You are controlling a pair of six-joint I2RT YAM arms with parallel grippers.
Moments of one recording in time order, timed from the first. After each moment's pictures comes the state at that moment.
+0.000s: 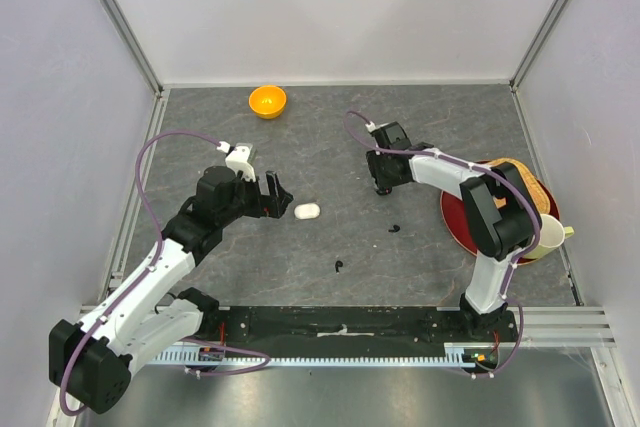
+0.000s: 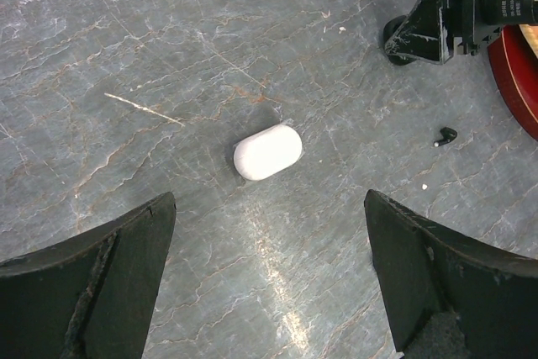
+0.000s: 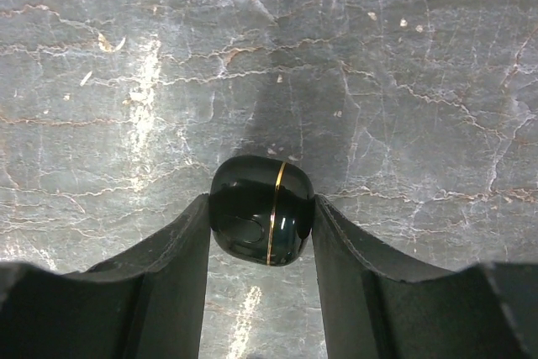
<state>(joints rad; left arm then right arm) -0.46 0.89 0.65 -0.24 0.08 -0.34 0.45 1.86 1.19 -0.37 0.10 0.19</state>
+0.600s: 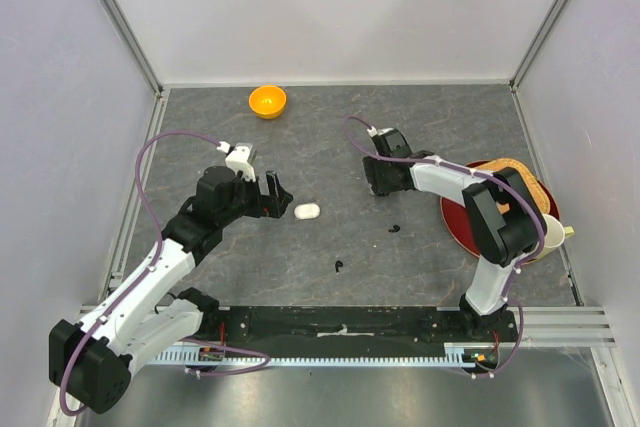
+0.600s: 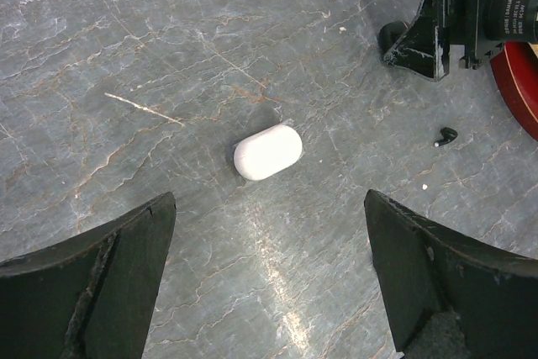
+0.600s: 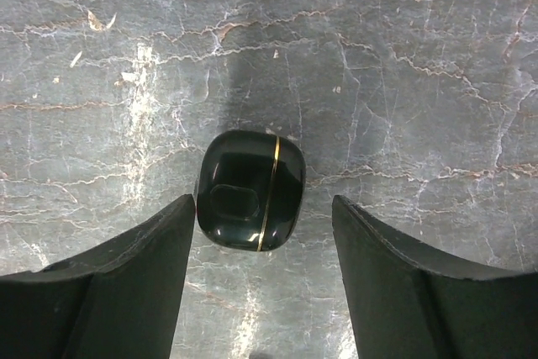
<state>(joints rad) -0.46 0.89 0.65 -0.24 0.08 -0.34 0.48 1.82 1.11 -0.31 0.15 0.21</state>
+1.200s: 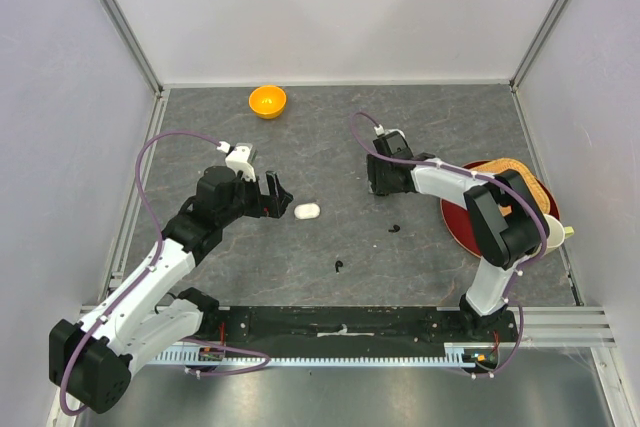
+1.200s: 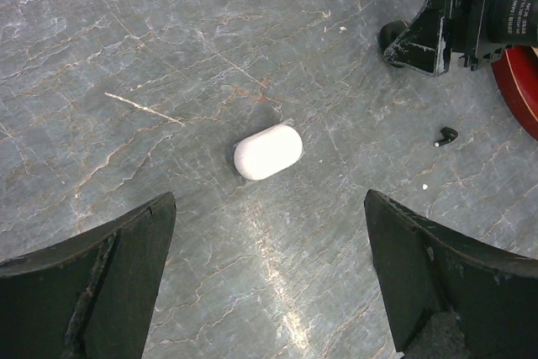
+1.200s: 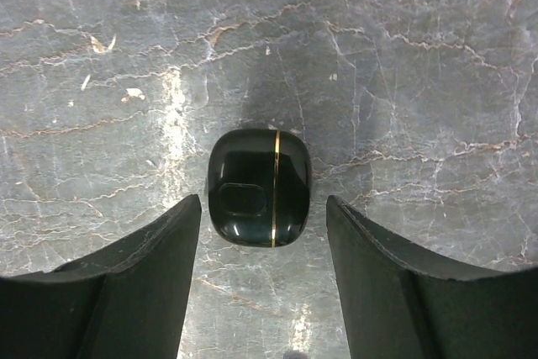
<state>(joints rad) -0.46 0.89 0.65 -0.24 0.08 -0.34 0.48 1.79 1.08 -0.28 0.17 0.36</state>
